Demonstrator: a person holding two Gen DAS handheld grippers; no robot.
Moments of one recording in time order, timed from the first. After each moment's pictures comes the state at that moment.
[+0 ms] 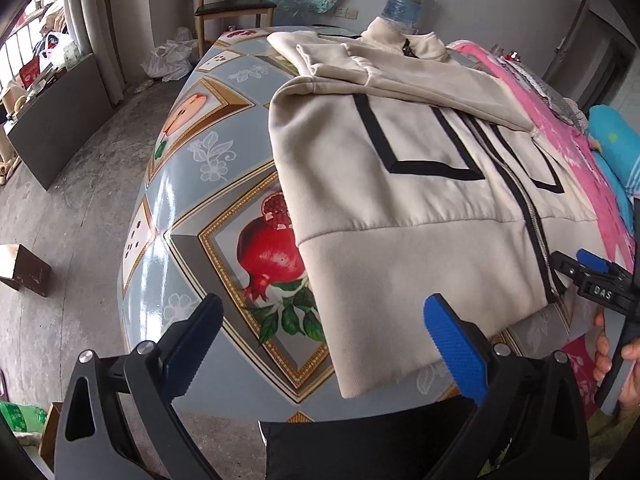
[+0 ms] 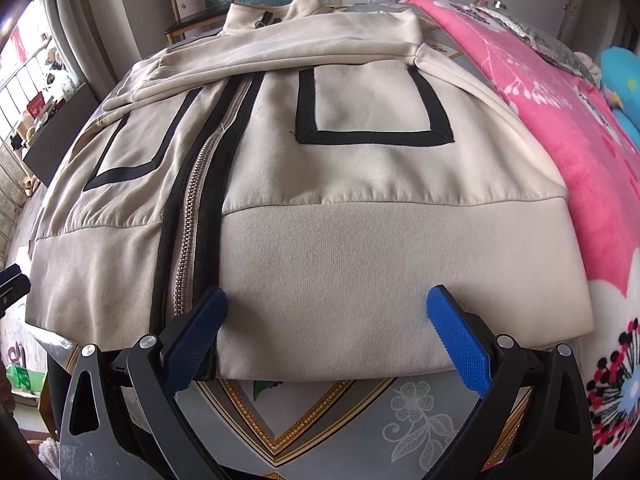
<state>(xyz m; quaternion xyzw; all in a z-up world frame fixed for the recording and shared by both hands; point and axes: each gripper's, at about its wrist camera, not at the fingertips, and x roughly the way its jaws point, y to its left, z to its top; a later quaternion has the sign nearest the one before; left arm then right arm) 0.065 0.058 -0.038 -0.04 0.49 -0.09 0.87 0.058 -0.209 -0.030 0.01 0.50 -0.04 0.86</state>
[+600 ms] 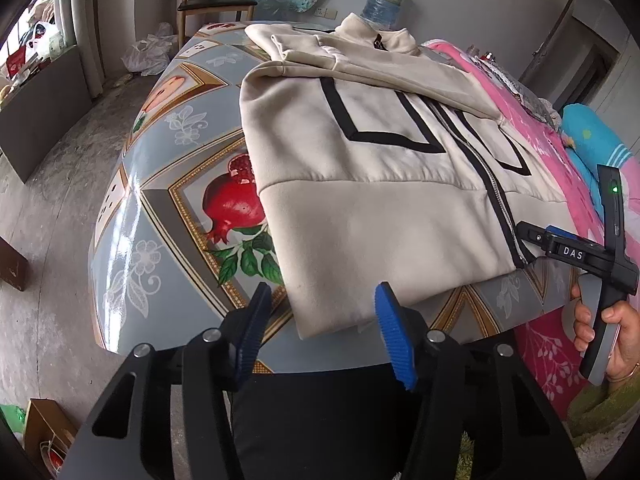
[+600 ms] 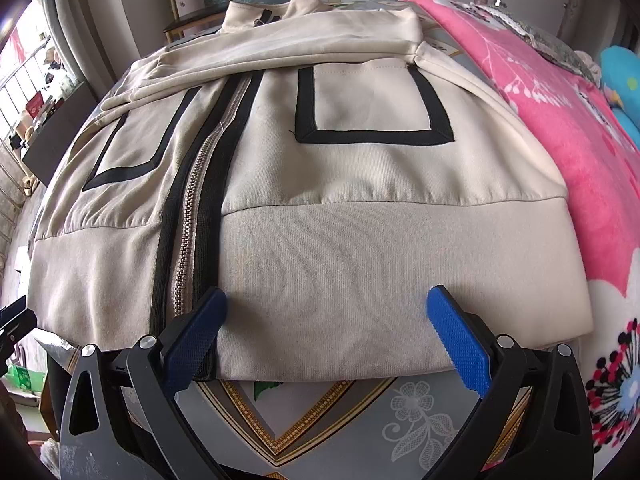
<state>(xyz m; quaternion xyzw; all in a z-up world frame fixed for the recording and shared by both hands) 0.037 0.052 -0.048 -0.07 0.49 -0.13 0.86 0.061 -0.211 -0.030 0.01 0.51 -0.04 0.86</state>
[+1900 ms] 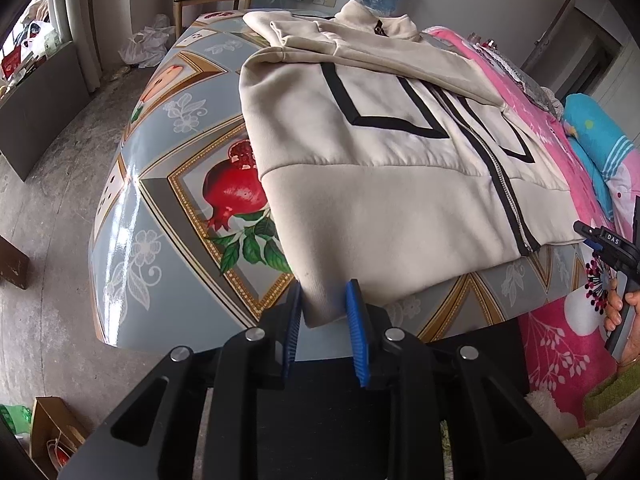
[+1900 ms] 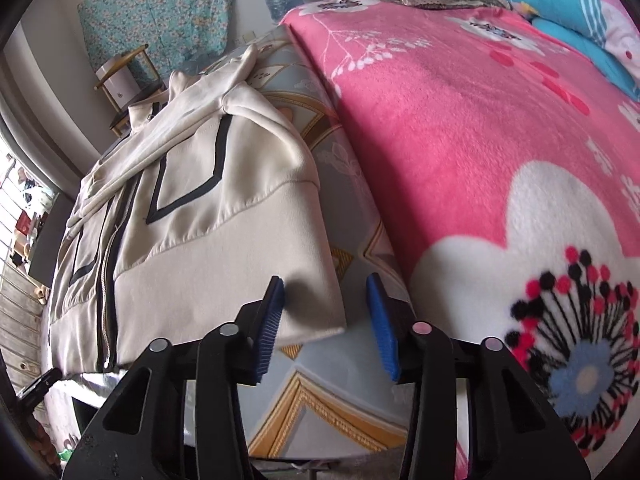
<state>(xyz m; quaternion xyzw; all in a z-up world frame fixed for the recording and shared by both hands) 0.038 0.051 -0.052 -0.06 0.51 -0.13 0.85 -0.002 -0.373 -0.003 0.16 0.45 -0.11 0.87</state>
